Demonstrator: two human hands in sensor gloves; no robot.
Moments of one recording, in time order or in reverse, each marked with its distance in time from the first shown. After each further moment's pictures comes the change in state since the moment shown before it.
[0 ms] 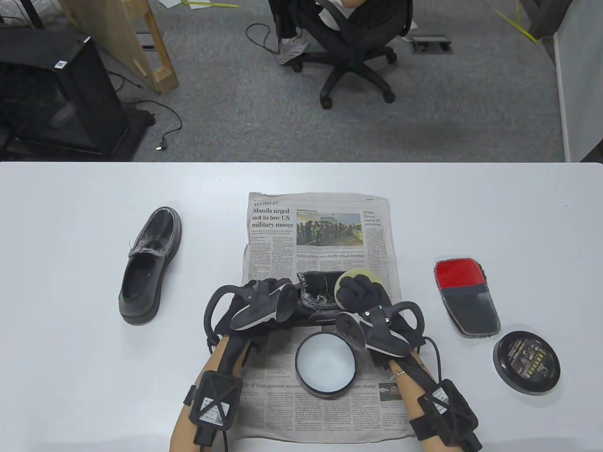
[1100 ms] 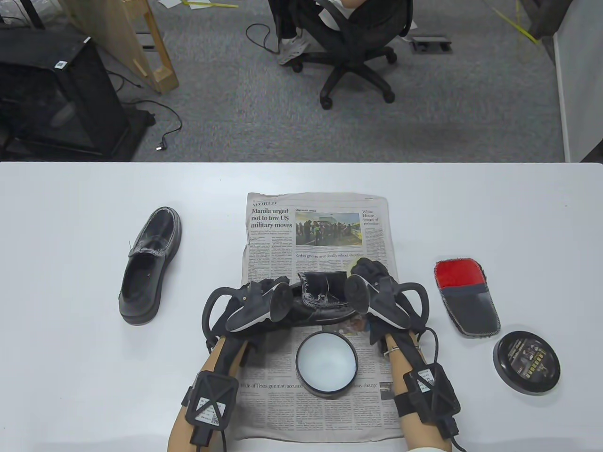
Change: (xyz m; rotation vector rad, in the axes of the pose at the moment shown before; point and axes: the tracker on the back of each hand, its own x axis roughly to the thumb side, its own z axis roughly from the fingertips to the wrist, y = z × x) left_hand -0.006 -0.004 0.001 0.026 0.026 0.049; right_hand -0.037 0.014 -0.008 0.095 0.201 0.000
